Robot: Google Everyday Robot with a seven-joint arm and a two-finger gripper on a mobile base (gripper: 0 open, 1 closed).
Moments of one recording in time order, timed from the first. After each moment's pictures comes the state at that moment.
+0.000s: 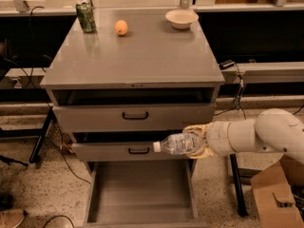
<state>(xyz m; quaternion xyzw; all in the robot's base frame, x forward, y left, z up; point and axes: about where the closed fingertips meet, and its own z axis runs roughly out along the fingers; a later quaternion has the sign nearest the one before) 0.510 -0.135 0.687 -0.74 0.53 0.03 0.41</state>
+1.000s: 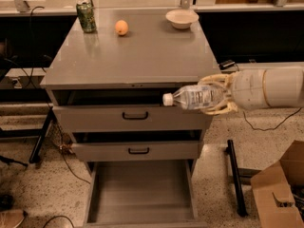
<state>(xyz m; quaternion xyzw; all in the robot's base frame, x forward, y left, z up) 0.541 -0.160 0.855 -0.73 0.48 0.00 0.48</state>
